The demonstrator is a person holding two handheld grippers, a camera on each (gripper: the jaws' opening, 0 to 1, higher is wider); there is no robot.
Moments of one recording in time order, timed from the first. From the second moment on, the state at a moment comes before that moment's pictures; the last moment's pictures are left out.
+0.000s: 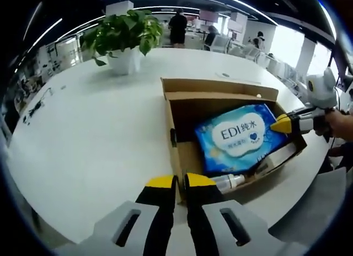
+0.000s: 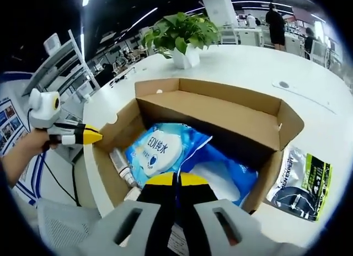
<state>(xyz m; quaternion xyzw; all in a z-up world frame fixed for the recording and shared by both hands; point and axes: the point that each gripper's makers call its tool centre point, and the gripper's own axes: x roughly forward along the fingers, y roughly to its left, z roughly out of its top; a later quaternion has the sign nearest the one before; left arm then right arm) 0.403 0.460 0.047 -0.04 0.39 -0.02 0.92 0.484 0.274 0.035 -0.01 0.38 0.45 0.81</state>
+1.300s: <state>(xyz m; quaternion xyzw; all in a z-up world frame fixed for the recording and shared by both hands) 0.454 0.369 0.005 -0.08 0.47 -0.16 0.87 0.489 0.240 0.030 -0.03 0.38 0.42 0.82</state>
